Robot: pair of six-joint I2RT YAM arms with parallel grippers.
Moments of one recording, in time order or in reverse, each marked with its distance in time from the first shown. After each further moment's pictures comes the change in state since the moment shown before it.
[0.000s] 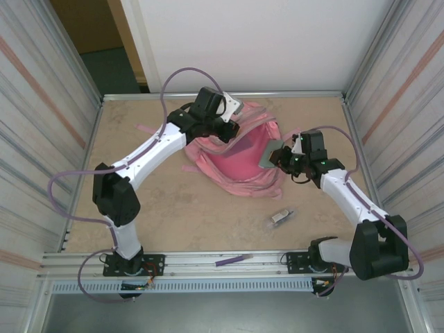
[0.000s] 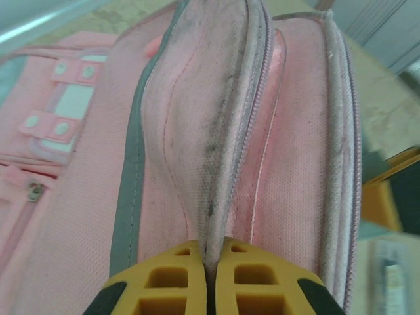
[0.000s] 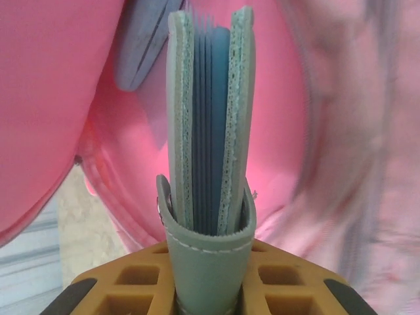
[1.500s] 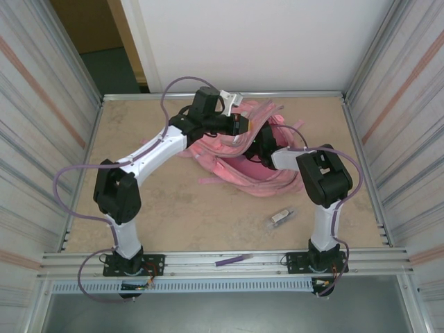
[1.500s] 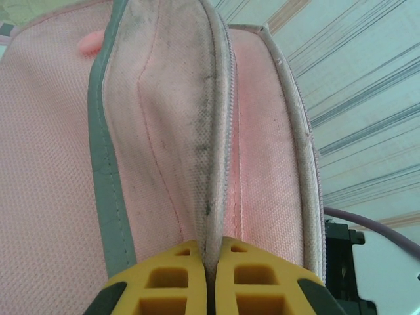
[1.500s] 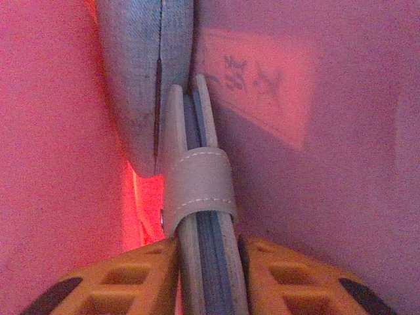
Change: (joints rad) left arm 0.033 0.006 -0.122 0.355 0.301 -0.395; right arm 0.214 0.710 0.261 0.698 0.193 0.635
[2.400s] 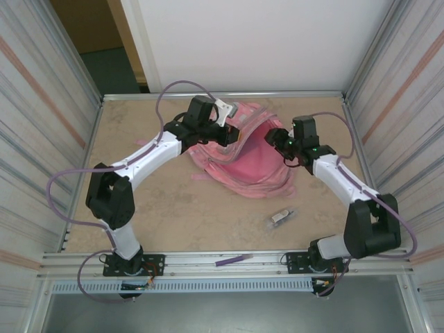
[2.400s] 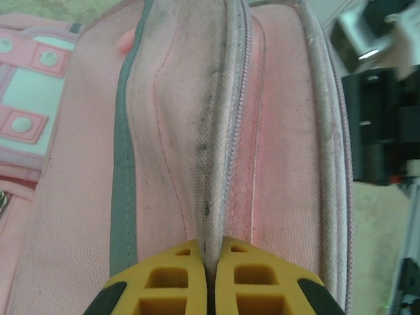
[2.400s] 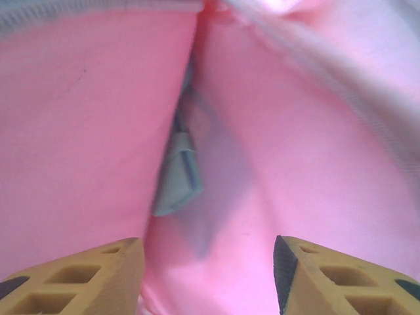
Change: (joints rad) left arm 0.025 -0.072 -0.128 -0.076 -0.129 0.277; right arm -0.203 -0.596 -0.133 -0.608 0.019 -0.563
